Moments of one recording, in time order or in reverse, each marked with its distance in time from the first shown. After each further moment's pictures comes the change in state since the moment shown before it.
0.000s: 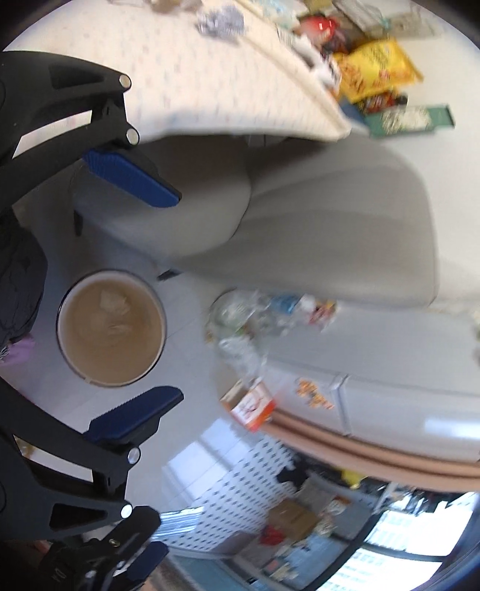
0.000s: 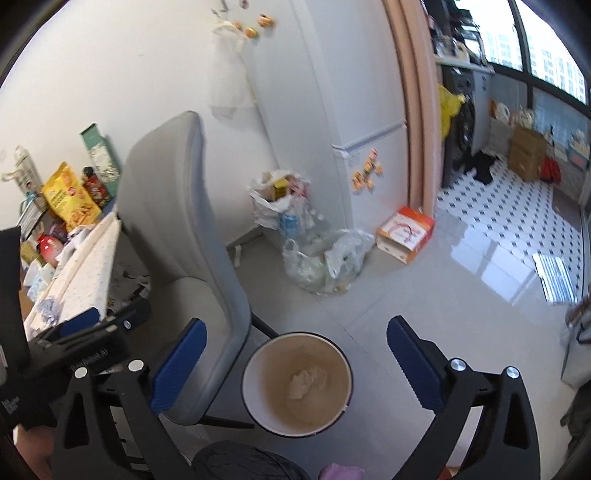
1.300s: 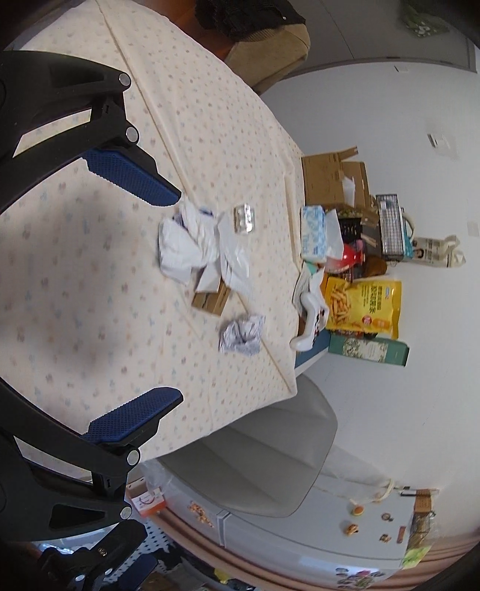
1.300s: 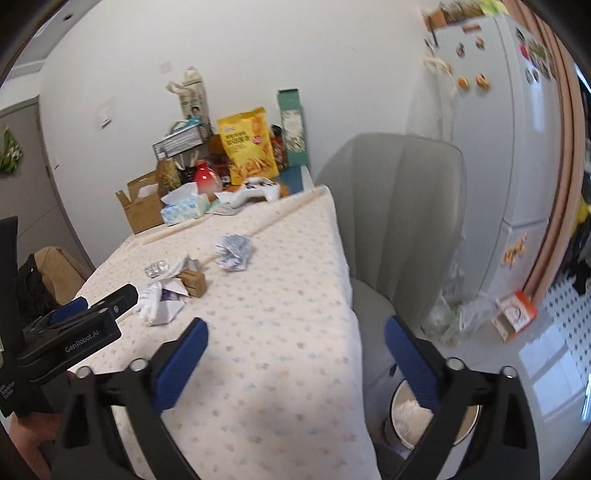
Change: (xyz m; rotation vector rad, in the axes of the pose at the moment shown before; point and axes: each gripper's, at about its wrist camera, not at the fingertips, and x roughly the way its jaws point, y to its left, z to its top) left arm -0.193 0.297 -0.107 -0.398 -0.246 0.381; right arm -0.097 0.302 -0.085 -0.426 -0.070 0.371
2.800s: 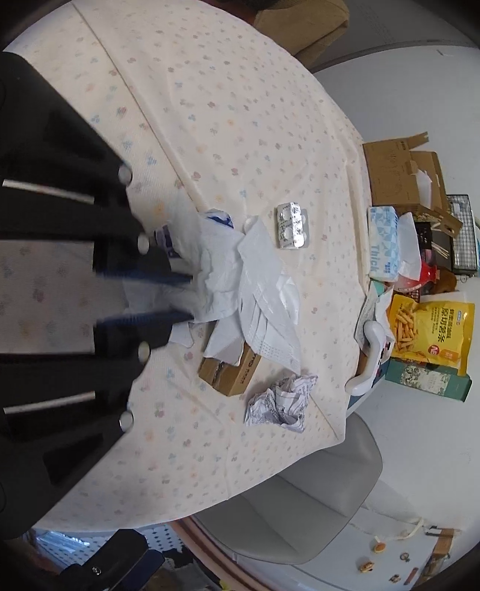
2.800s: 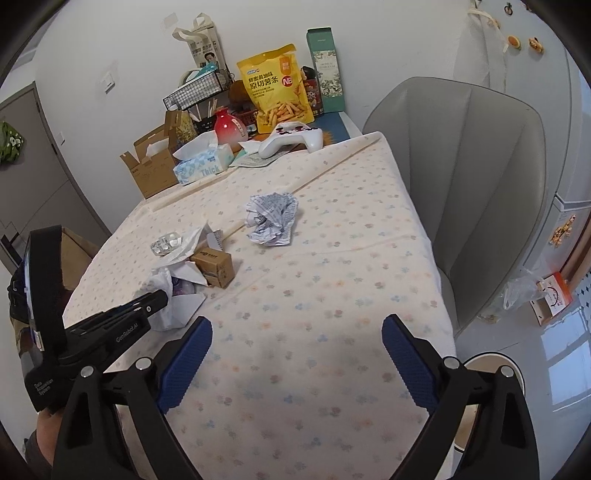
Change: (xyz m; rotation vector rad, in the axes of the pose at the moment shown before) left arm 0.128 0.050 0.007 -0.038 0.243 -0.006; right arm 0.120 0.043 0.016 0.014 0.213 0.115
